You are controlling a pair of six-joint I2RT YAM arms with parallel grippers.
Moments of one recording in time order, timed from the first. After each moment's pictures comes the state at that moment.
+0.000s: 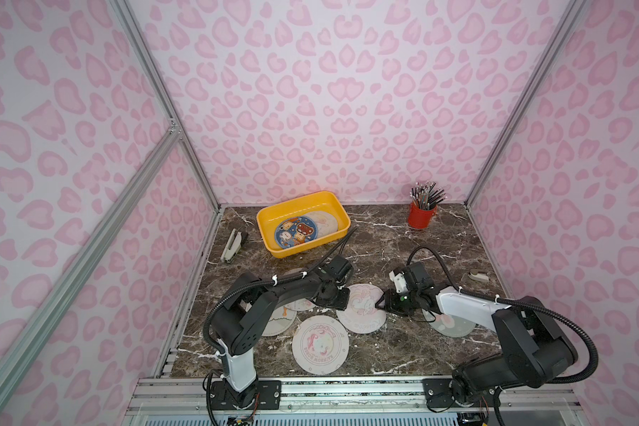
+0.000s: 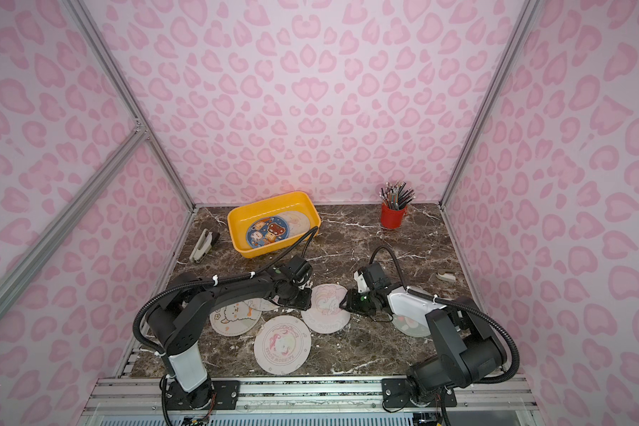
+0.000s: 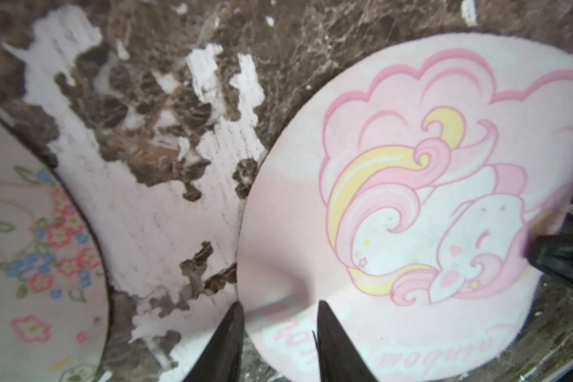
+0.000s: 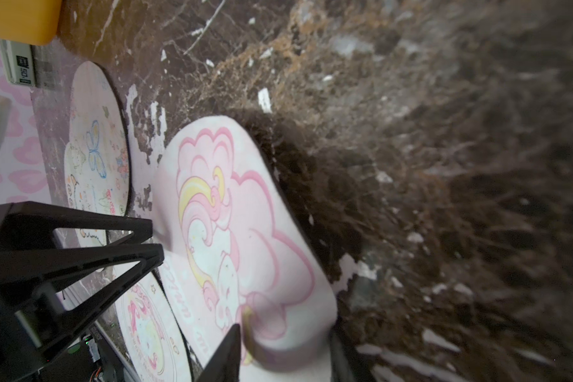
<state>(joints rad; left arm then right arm) -0.77 1.83 1.11 -0.56 0.15 -0.50 0.42 1.49 0.62 -0.26 -0.45 0.61</state>
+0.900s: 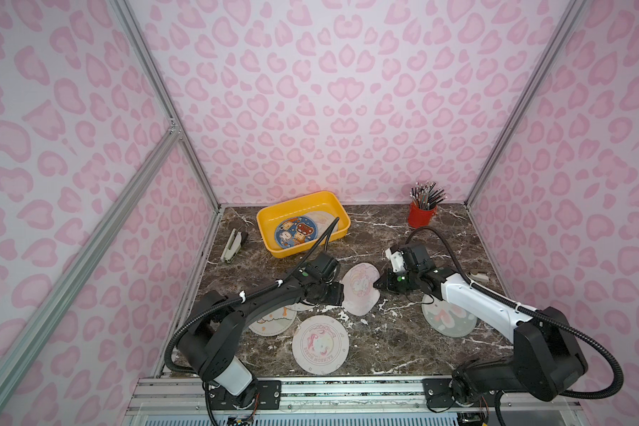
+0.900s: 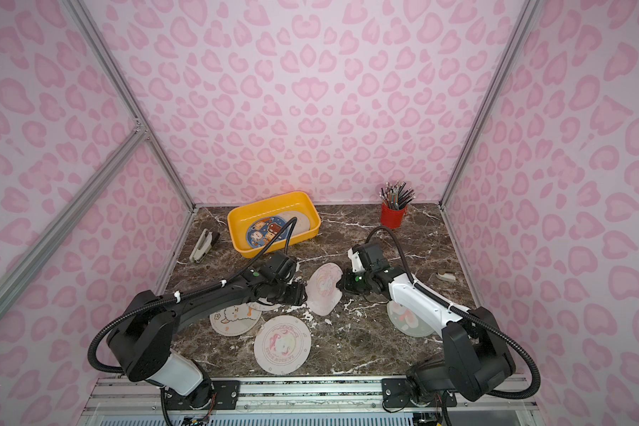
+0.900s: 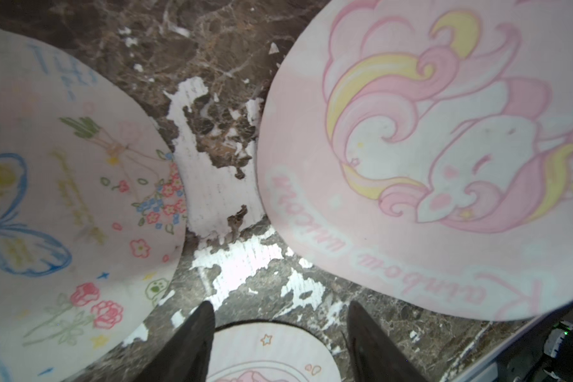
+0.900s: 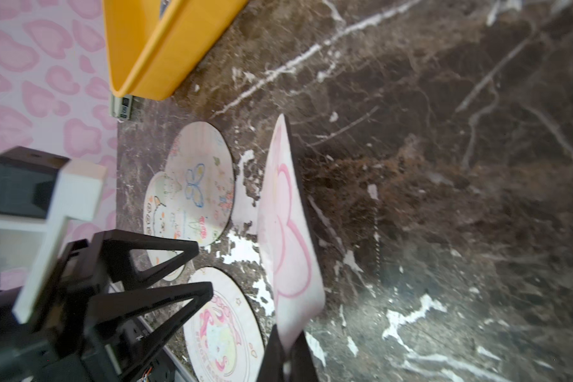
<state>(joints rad) -0.71 1.56 0.98 -0.53 0.13 -0.54 0.46 1.42 0.91 -0.41 -0.44 0.62</state>
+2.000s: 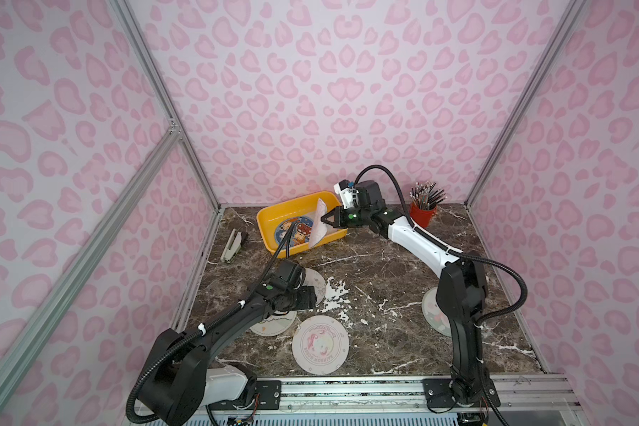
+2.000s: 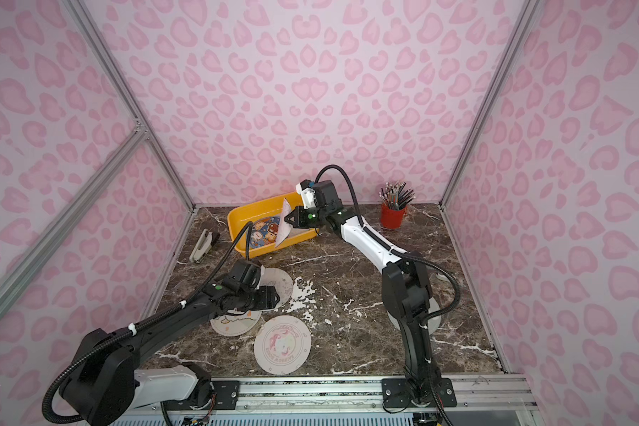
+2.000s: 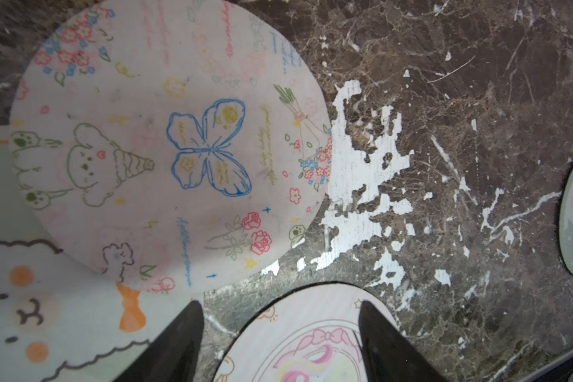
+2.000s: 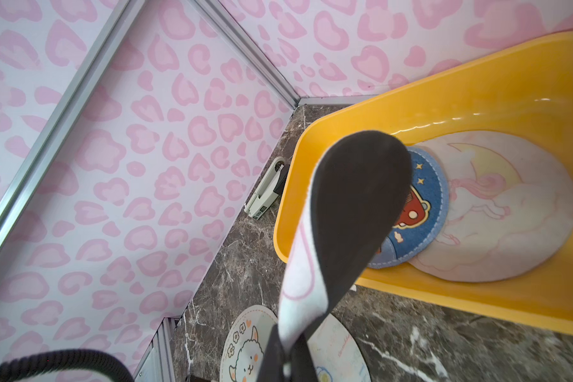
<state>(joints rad) -0.52 1.29 0.74 -0.53 0.11 -0.55 0.55 2.14 1.96 -0.35 -0.59 0.51</state>
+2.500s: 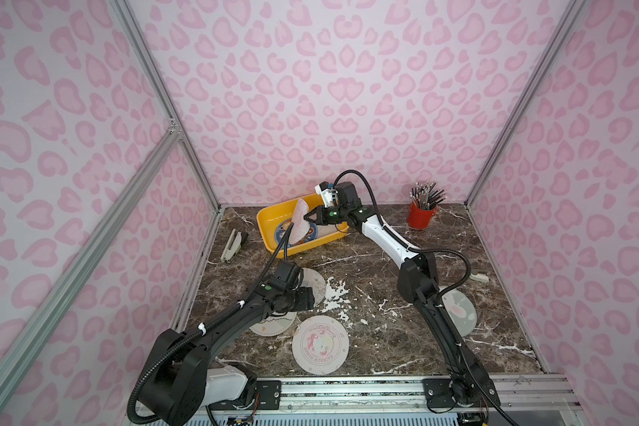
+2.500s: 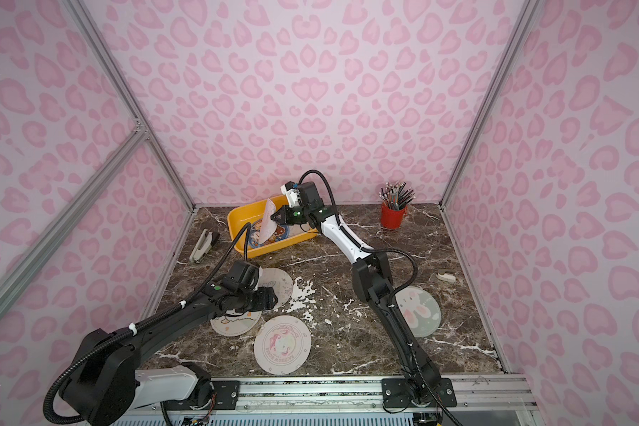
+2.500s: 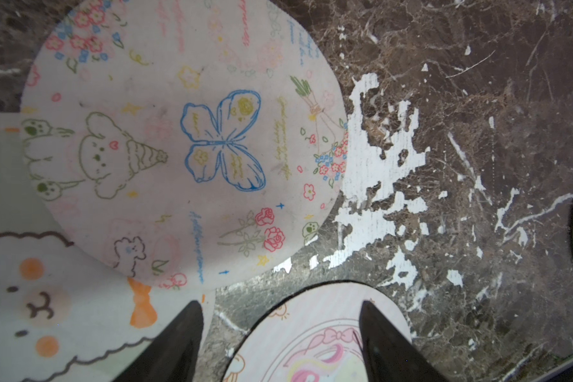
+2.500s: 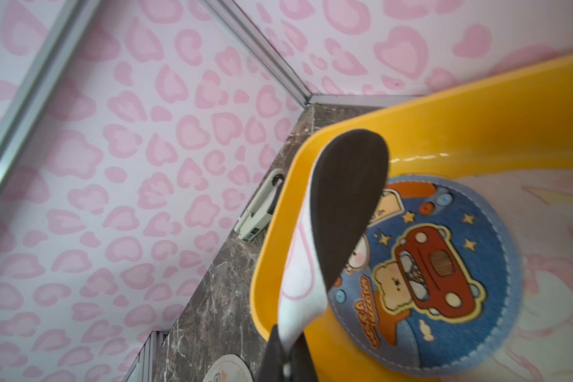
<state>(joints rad) -0.50 1.29 0.72 -0.53 0.11 -0.54 0.54 2.65 2.55 -0.45 -0.67 0.52</state>
